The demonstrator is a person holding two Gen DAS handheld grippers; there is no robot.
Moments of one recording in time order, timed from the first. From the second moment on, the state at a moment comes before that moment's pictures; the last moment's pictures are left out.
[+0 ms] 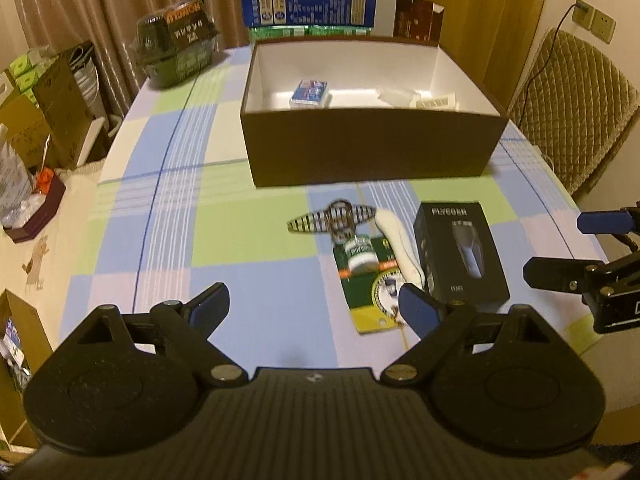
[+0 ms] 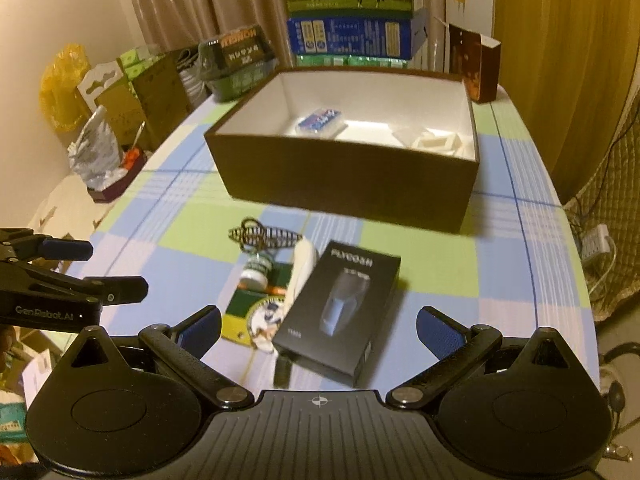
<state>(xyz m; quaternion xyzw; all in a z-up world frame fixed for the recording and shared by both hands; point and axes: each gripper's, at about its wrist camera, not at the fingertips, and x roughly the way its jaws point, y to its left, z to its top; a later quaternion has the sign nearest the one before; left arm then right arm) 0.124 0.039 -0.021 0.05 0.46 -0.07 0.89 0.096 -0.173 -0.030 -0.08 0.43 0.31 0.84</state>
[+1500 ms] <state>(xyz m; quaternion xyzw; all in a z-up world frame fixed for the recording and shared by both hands) 0.130 0.031 -0.072 0.04 0.52 -0.08 0.85 0.113 -0.168 -0.085 -0.07 0.48 0.27 0.83</state>
